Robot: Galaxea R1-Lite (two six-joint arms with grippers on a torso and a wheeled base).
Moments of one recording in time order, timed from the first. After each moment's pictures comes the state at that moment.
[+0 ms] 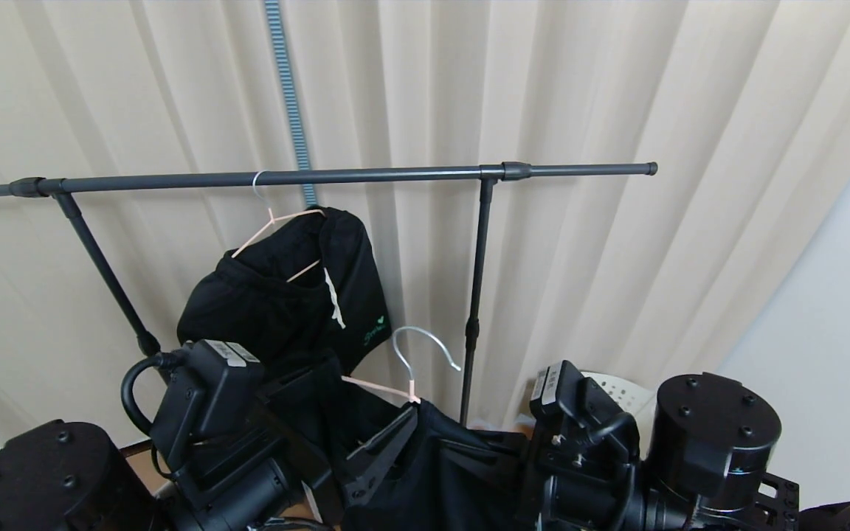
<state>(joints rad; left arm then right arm) -0.81 1.66 -0.15 -1.50 0.11 -0.07 0.83 1.86 -0.40 -1.25 0.26 0.01</state>
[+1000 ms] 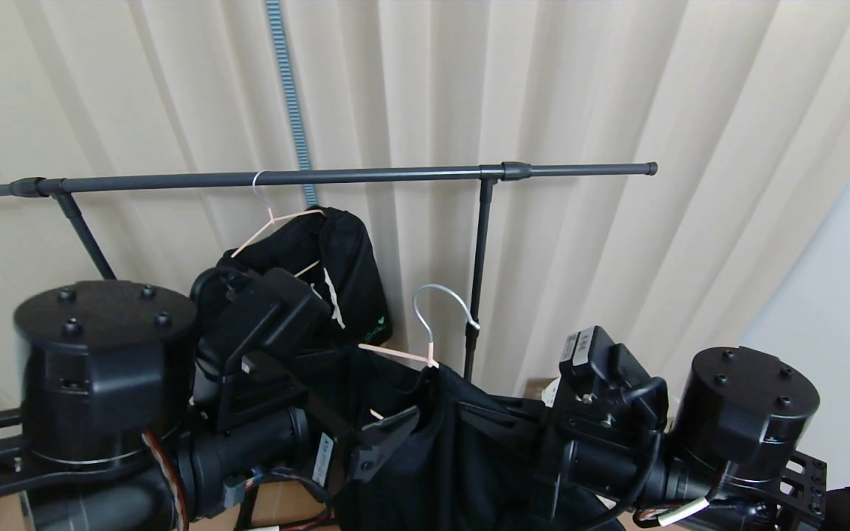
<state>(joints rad) -0.80 1.44 -0.65 -0.40 0.11 0.01 0.77 1.81 -0.41 -1.24 0.27 0.01</state>
